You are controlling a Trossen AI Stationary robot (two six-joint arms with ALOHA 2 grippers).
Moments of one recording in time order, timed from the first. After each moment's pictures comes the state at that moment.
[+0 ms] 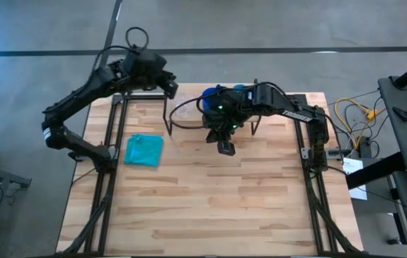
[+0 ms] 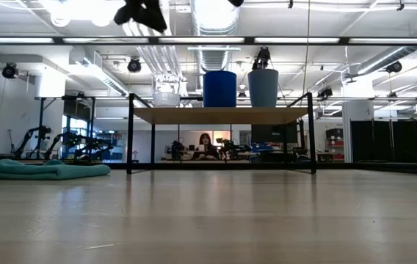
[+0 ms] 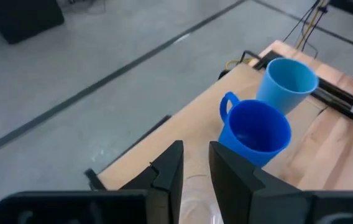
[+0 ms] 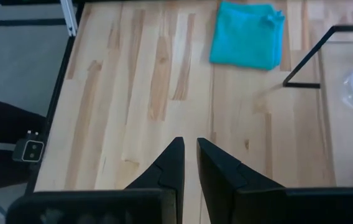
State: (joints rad) left arm 0.52 1.36 1.69 -0.87 -0.20 -0.18; right arm -0.08 1.94 2.35 -1.34 -0.26 -0.08
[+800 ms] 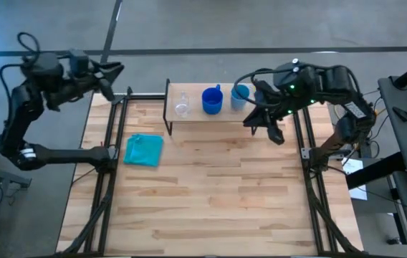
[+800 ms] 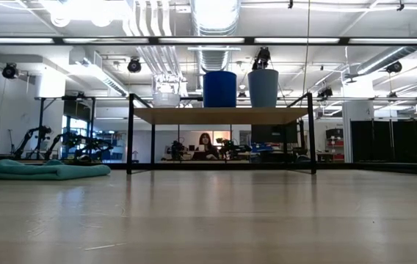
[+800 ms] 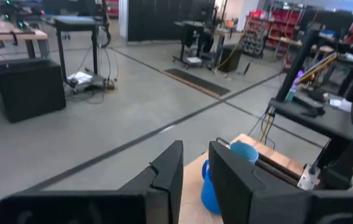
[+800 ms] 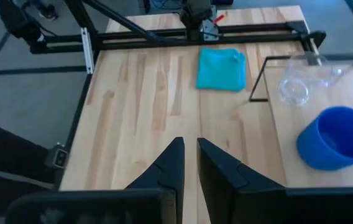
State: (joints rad) left arm 0.52 0.92 1.68 -0.88 -0.21 -0.18; right arm -0.08 1.61 2.35 -1.45 -0.20 -0.02
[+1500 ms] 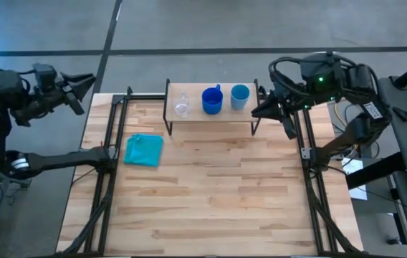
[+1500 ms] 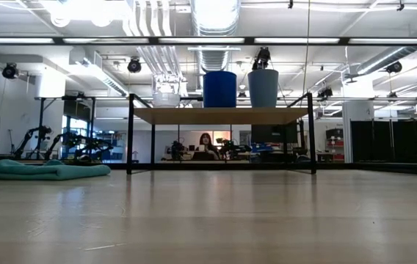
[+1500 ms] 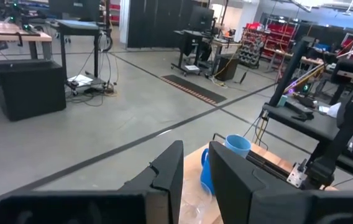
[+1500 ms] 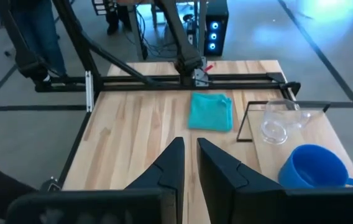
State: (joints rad) left arm 0.52 0.80 1.68 -1.04 -0.21 -0.20; right arm -0.09 1.46 2.23 -1.27 -0.19 -0.03
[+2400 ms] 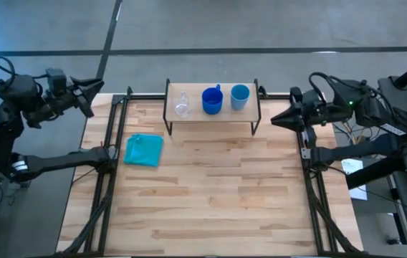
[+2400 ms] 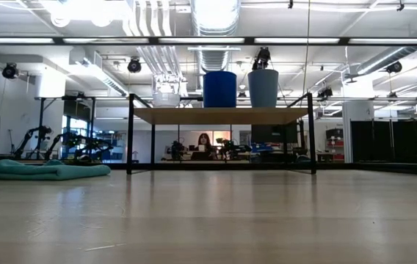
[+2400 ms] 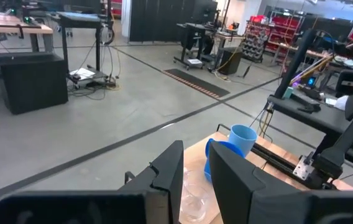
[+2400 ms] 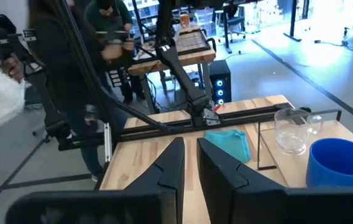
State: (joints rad) left arm 0.52 0.74 1.52 -0.96 -0.21 -0.20; right arm -0.13 0.86 1.33 -0.63 -0.23 0.16
